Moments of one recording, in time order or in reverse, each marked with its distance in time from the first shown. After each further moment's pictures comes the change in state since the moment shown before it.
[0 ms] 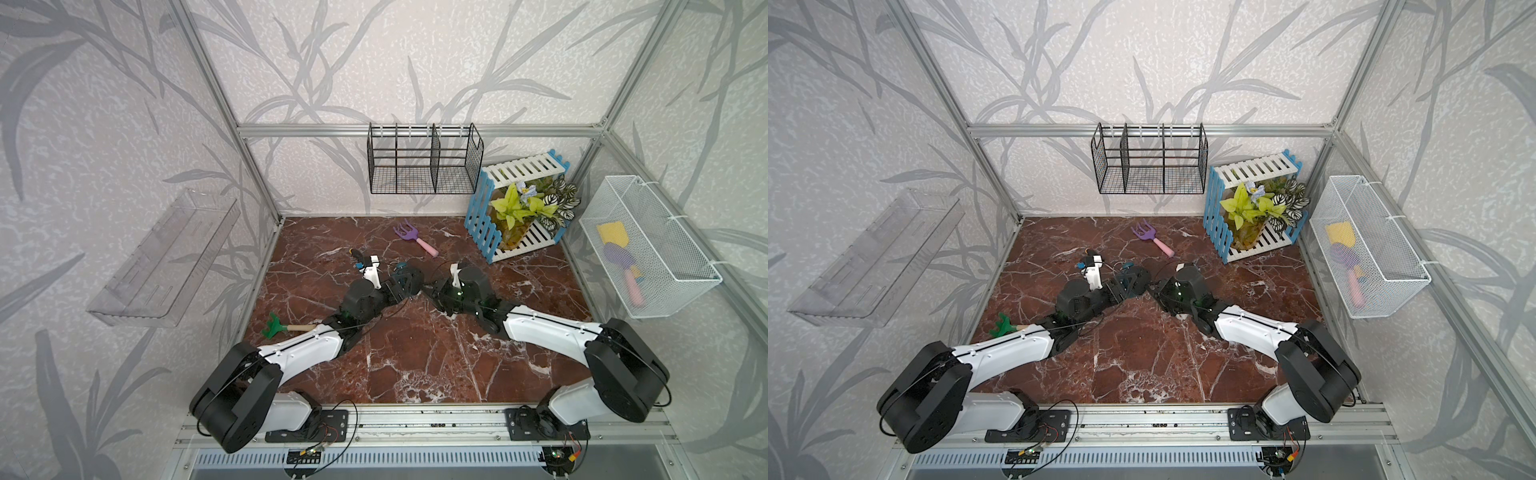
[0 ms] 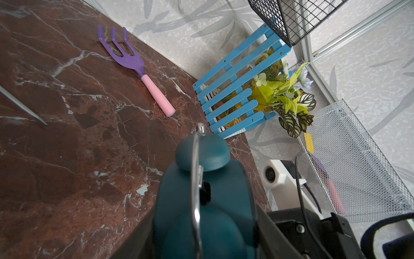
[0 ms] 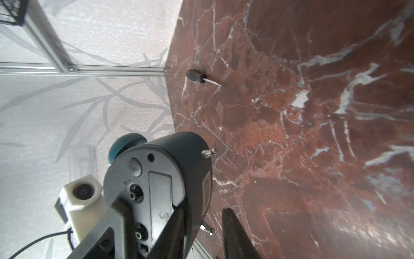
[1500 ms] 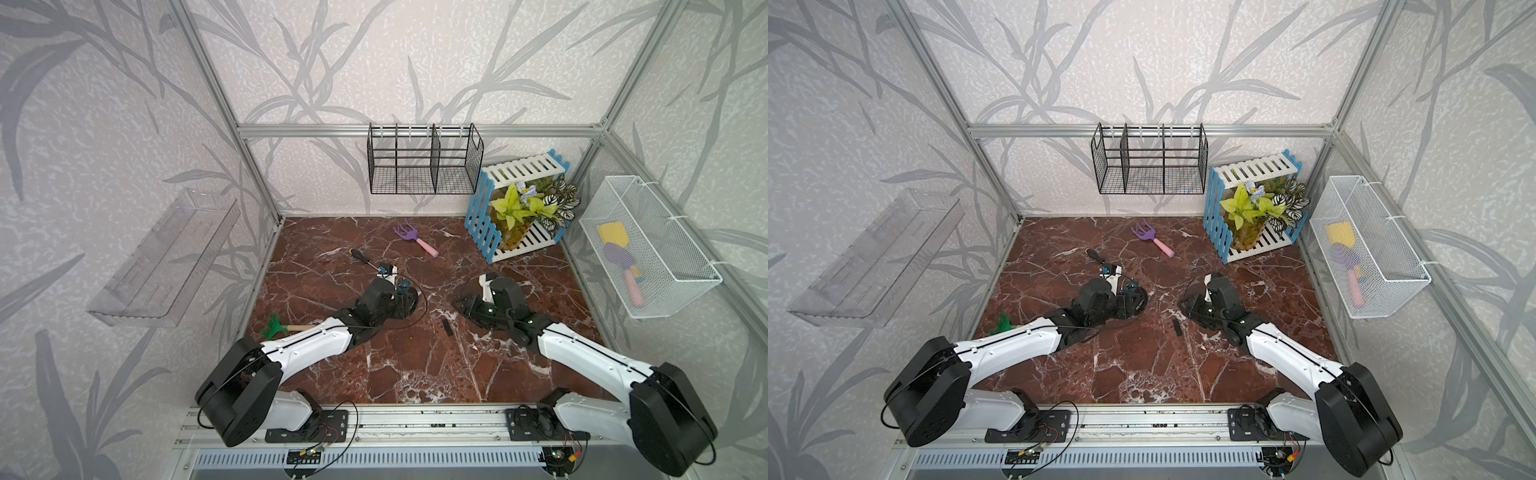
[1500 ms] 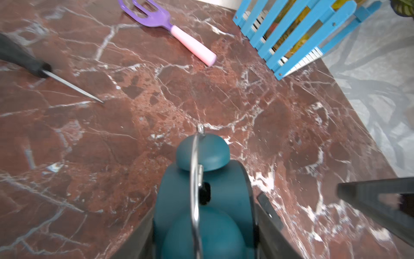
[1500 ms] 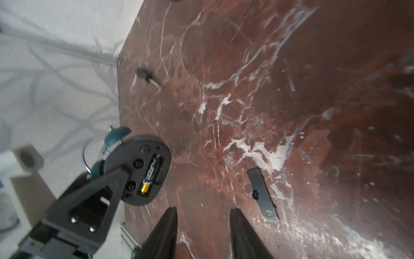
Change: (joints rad) left arm -0.068 0.026 0.121 -0.456 -0.096 0.375; right arm -0.150 -0.274 -0.121 -0.436 -0.087 -0.482
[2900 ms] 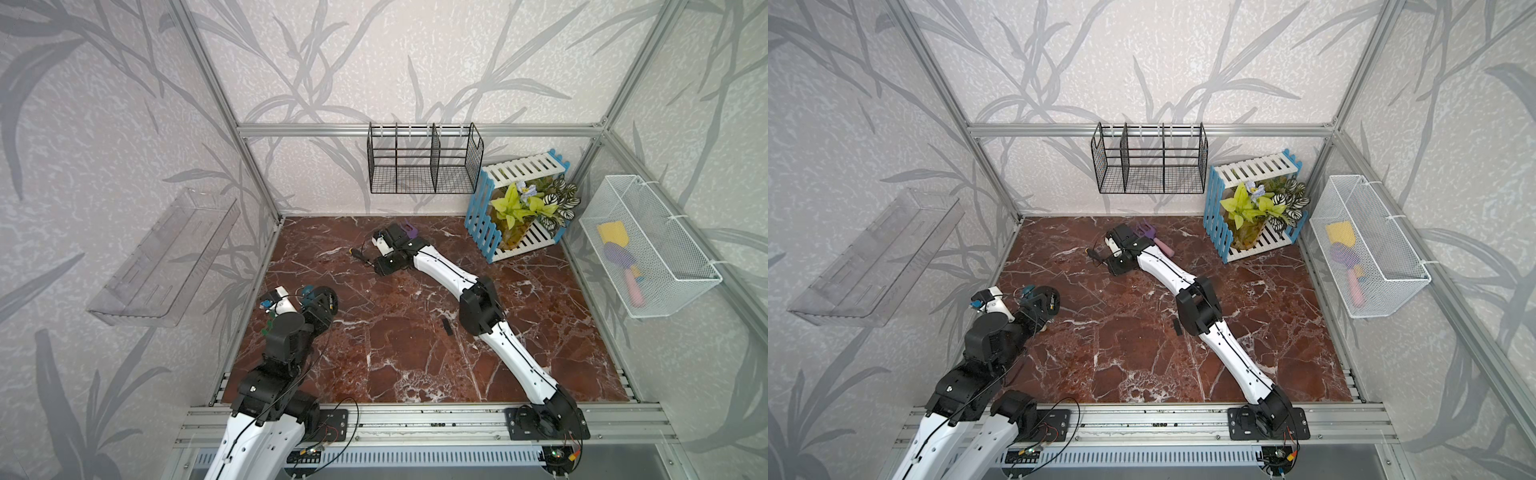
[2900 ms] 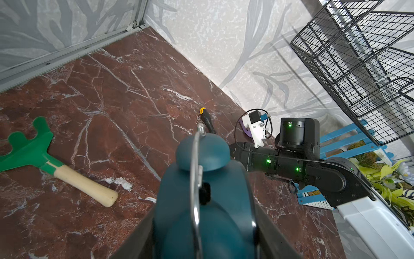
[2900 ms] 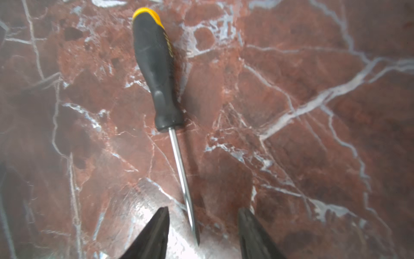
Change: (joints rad) left arm 0.384 -0.945 -0.083 -0.688 -0.241 -0.280; right arm 0.179 1.582 2.058 -0.758 0.143 -0.740
